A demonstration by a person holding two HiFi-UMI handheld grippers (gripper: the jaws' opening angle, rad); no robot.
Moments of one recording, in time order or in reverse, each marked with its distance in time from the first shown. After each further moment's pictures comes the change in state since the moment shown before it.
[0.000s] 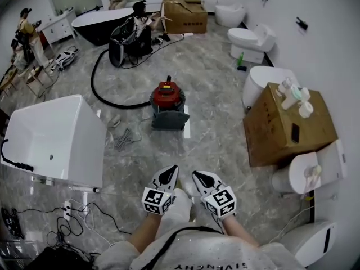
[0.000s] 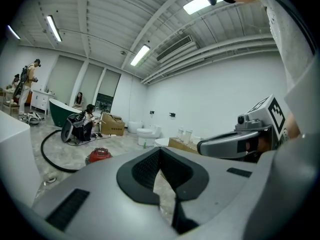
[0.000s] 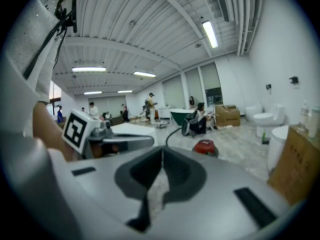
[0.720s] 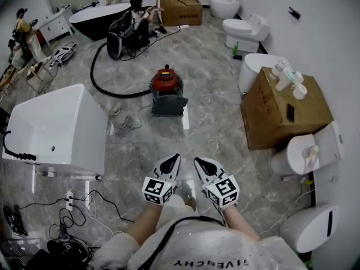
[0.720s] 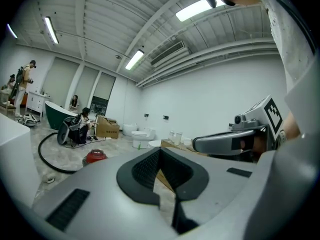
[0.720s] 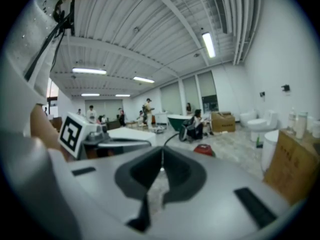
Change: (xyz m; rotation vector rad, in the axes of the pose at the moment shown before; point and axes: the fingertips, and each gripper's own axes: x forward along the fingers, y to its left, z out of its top) left arm -0.065 -0.055 0.007 0.022 -0.033 -0.055; right arm -0.060 0.055 0.006 -0.013 -0.073 -0.061
